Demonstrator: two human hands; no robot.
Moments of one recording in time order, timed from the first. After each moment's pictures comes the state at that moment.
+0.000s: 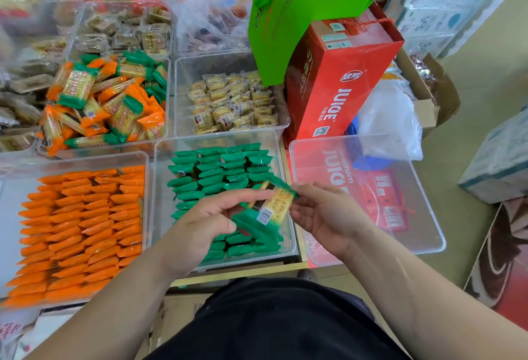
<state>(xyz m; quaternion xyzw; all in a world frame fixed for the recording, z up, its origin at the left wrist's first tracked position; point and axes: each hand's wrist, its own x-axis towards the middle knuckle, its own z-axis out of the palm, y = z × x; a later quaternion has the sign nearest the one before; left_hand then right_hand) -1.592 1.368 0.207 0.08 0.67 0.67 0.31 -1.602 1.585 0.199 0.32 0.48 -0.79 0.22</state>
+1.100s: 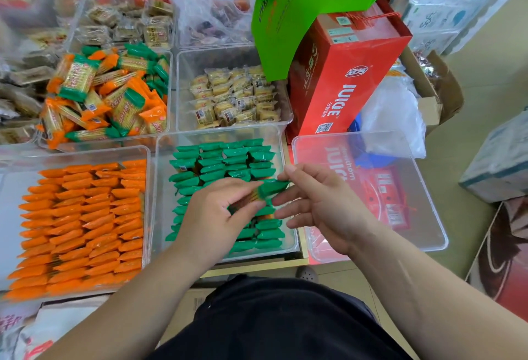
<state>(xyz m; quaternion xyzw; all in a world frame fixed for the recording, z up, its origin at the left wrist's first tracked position) -1.598 1.381 0.180 0.16 0.89 0.43 0.00 -1.603 1.577 0.212 0.17 0.64 -0.72 0.24</state>
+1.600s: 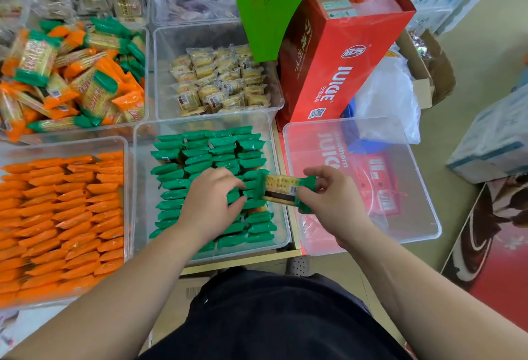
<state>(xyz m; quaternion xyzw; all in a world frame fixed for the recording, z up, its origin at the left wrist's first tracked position) -1.637 1.381 0.090 0.17 0.95 0.27 0.04 -1.604 1.609 0.149 0.23 0.81 -0.52 0.13</state>
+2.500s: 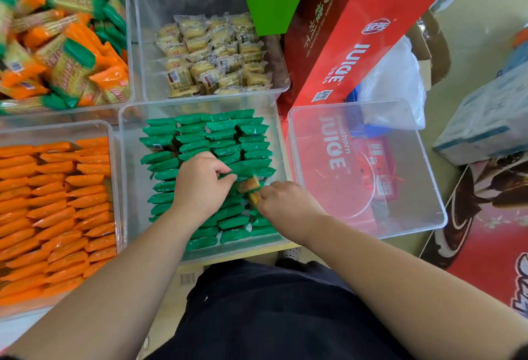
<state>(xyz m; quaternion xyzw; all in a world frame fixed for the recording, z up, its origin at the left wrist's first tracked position) -1.670 1.368 0.058 0.02 0.94 0.34 0.08 -1.625 1.549 0.094 -0.30 0.93 0.05 0.22</state>
